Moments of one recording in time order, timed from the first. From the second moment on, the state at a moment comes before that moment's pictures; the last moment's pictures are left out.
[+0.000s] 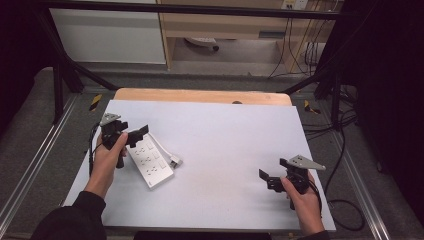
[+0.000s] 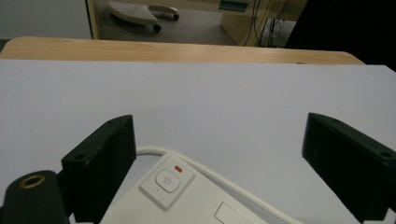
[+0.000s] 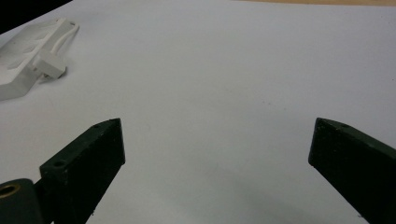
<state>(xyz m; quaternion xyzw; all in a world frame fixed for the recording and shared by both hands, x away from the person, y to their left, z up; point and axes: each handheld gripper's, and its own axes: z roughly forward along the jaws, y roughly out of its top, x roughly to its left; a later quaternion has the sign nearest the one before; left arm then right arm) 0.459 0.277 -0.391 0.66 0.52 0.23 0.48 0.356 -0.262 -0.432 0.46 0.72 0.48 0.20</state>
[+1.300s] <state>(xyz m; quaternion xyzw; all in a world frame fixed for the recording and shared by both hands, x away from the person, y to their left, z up) 0.389 0.288 -0.375 0.67 0.49 0.23 0.51 0.356 -0.262 -0.432 0.46 0.72 0.48 0.20</state>
